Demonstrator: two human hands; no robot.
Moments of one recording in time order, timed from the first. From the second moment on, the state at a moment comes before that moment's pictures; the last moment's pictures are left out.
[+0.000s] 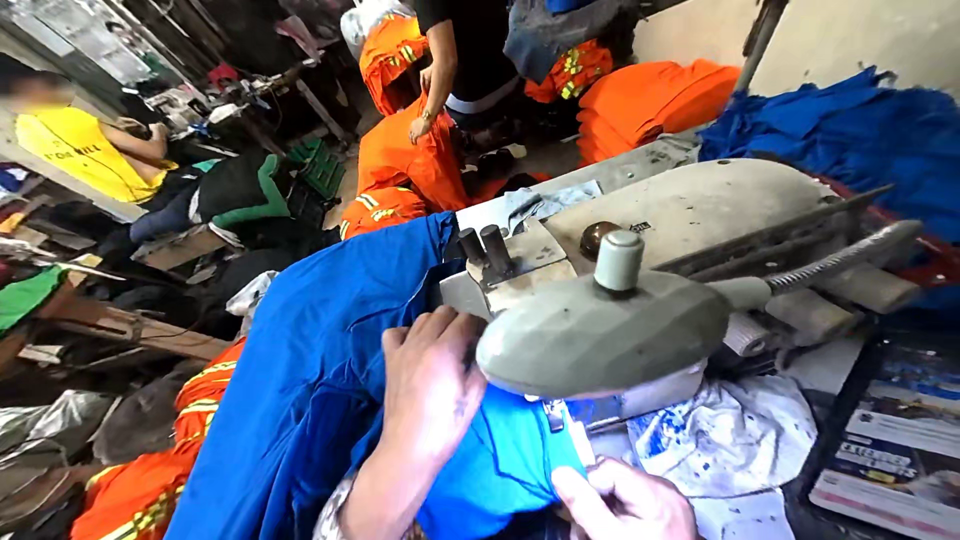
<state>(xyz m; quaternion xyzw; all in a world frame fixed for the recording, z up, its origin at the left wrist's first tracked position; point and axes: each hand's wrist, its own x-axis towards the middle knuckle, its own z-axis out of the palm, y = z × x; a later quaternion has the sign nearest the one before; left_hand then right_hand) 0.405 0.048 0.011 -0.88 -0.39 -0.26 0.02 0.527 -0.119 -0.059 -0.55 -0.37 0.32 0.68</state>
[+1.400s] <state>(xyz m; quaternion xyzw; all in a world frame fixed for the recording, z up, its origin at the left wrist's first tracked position) 0.384 0.047 0.077 -1.00 -0.04 -0.02 0.08 0.587 -0.120 -0.001 -0.43 -0.44 0.54 0.57</state>
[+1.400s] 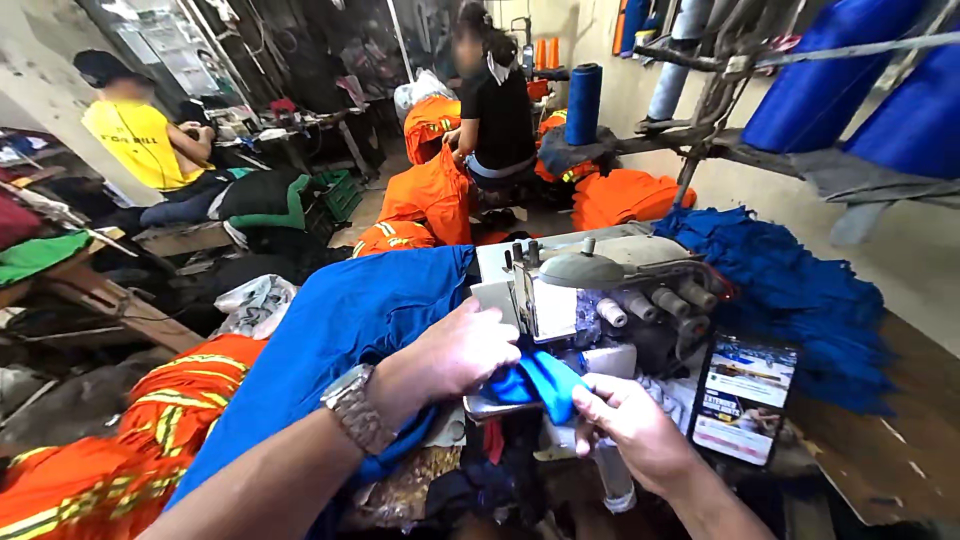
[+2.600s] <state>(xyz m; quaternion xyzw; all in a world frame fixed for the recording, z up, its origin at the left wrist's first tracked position) 0.440 -0.007 0.146 -0.94 -0.15 0.31 0.02 0.571 -0.111 0.007 -0.44 -0.65 0.39 0.48</state>
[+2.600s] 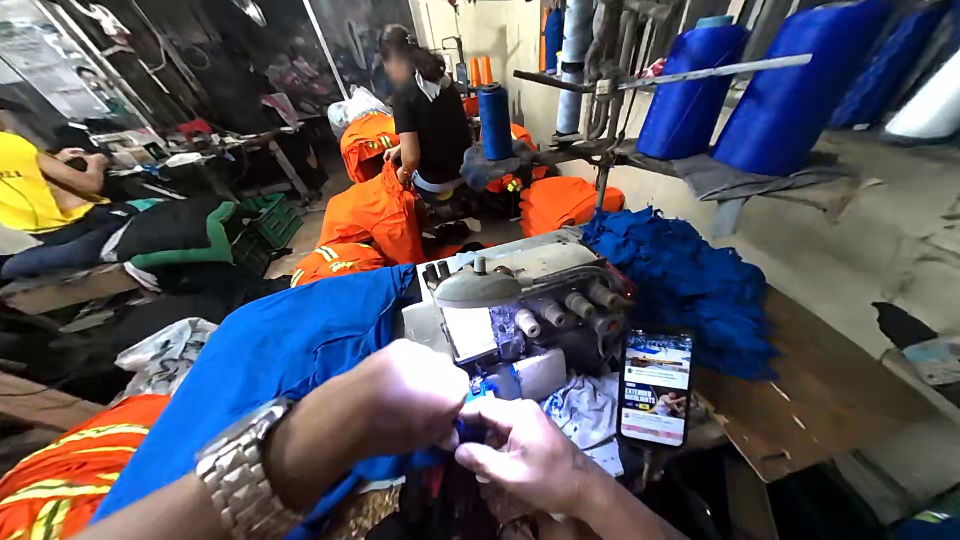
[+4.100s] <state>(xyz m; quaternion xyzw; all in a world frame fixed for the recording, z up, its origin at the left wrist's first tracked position) 0.406 0.023 0.132 -0.99 -0.05 0.08 0.03 0.591 -0.082 0.016 -0.44 -0.67 0.46 0.39</state>
